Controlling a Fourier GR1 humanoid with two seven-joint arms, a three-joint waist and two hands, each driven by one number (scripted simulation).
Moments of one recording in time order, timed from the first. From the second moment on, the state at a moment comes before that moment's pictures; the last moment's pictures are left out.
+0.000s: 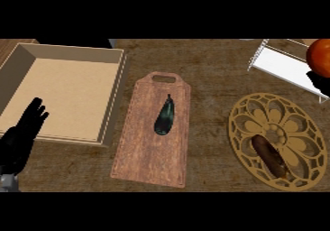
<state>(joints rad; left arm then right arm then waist) 0.01 0.36 0.11 -1.47 0.14 0.00 0.07 -0.57 -0.46 -0.23 -1.83 0.54 0.31 0.79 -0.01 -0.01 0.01</state>
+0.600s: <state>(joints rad) -0.01 0.35 0.12 -1.45 0.14 -0.03 0.05 -0.76 -0.65 -0.29 -1.77 0.57 0.39 0.87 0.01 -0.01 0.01</state>
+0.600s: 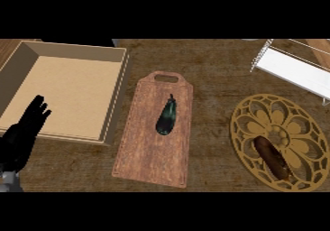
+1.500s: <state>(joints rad) -0.03 0.34 0.13 -1.45 0.11 -0.04 0.08 -0.95 -0.81 -0.24 -1.22 0.76 0.26 0.62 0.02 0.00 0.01</state>
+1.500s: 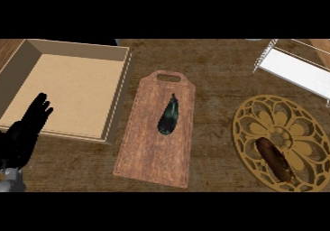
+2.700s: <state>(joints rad) -0.04 0.32 0.14 -1.46 0.10 -0.06 0.10 -1.11 -0.83 -0.32 -0.49 0.86 -0.13 0.29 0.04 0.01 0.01</state>
